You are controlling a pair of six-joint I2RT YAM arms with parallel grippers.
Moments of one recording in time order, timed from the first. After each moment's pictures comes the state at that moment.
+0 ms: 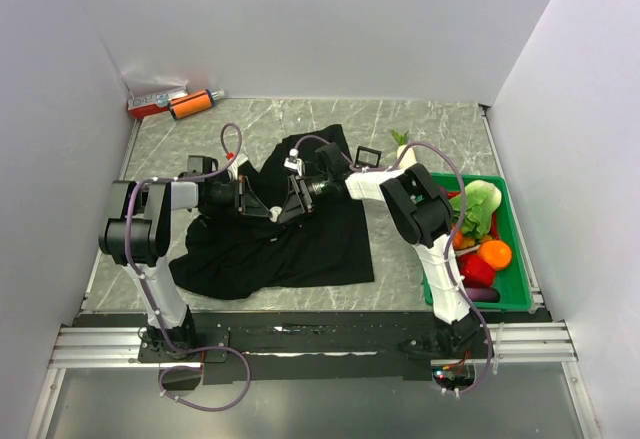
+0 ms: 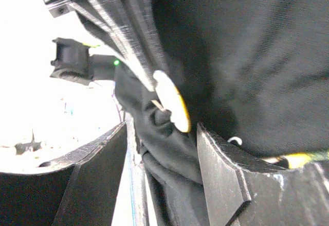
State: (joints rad) left arm -0.05 1.87 0.94 -0.07 1.16 -0.18; right arm 0.57 2.29 1.47 0.05 -1.19 0.46
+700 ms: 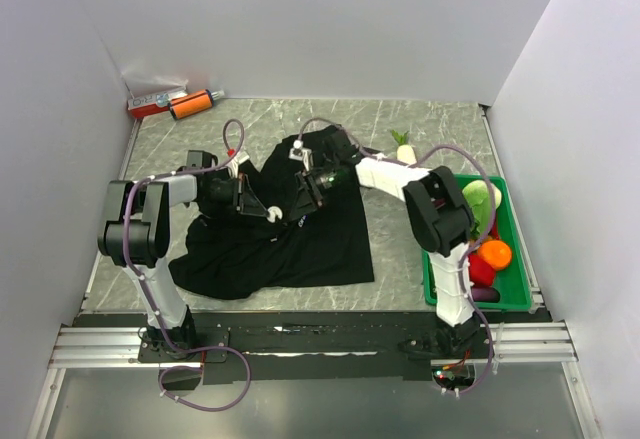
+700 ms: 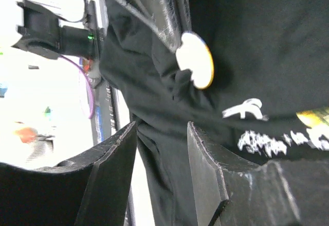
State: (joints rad) left arm -0.05 1.86 1.01 -0.27 1.14 -0.01; right arm 0.55 2.12 1.51 -0.38 -1.05 0.03
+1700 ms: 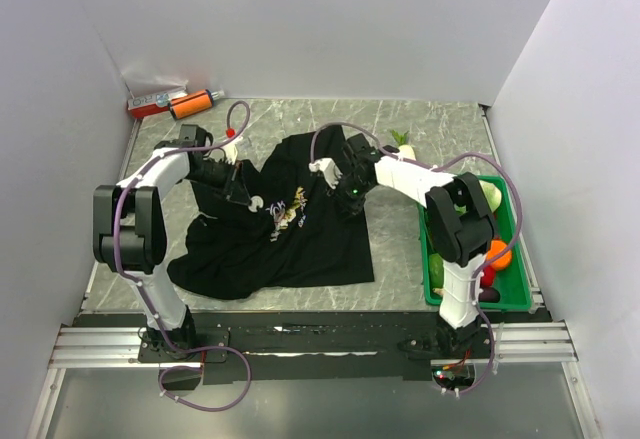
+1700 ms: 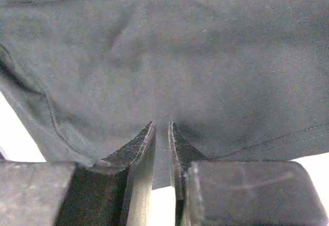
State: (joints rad) left arm -0.04 1.81 1.30 -0.76 0.83 0.38; right arm 0.49 1.95 1.41 -0.72 -0.49 -0.54
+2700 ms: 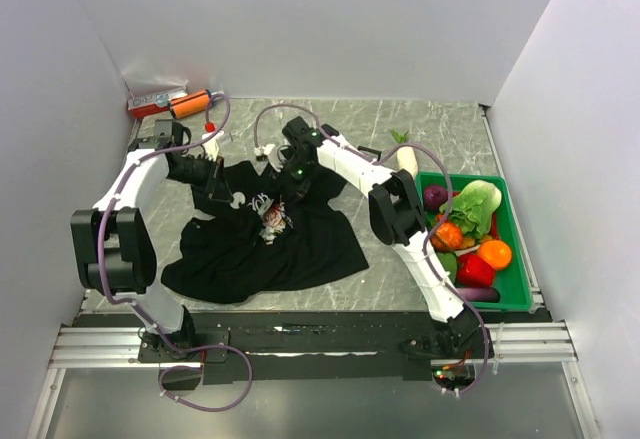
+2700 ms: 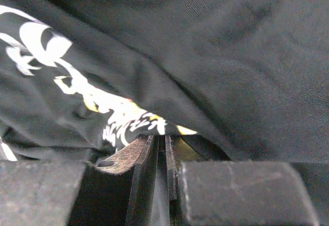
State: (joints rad) left arm 0.04 1.66 1.31 -0.91 0.77 0.43; right arm 0.65 2.52 2.30 -1.04 -0.59 -0.46
